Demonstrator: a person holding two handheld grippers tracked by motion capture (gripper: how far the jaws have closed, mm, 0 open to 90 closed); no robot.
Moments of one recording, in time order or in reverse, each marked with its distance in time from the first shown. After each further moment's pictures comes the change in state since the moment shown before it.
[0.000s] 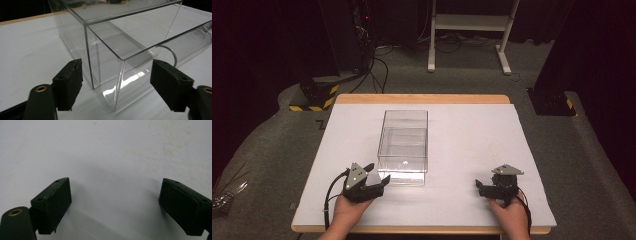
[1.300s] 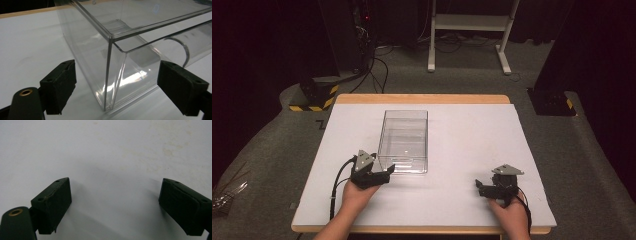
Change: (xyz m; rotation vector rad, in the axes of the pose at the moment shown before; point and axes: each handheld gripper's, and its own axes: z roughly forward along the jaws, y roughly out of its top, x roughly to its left) left arm 0.016 0.011 0.041 0.034 0.030 -0.040; right arm 0.000 0.000 0.000 0.000 0.001 0.000
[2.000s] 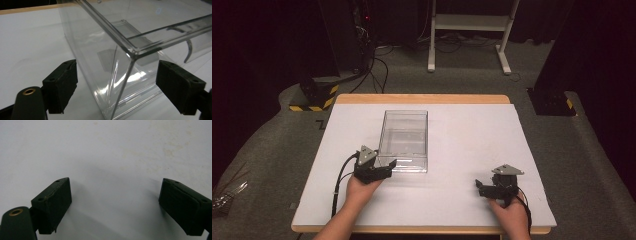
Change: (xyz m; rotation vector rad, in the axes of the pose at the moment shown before) left arm 0.007 0.004 0.018 0.005 0.013 -0.033; right arm 0.000 0.000 0.000 -0.001 0.001 0.000
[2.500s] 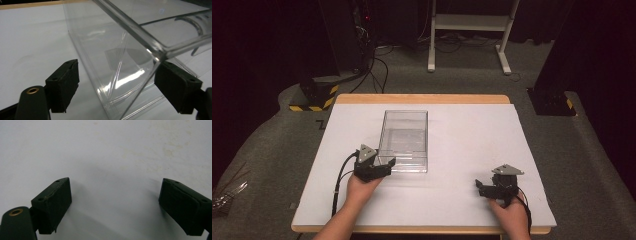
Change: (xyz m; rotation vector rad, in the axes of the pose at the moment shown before) left arm 0.005 -0.001 0.005 0.014 0.016 -0.020; right arm 0.000 0.000 0.000 0.000 0.000 0.000
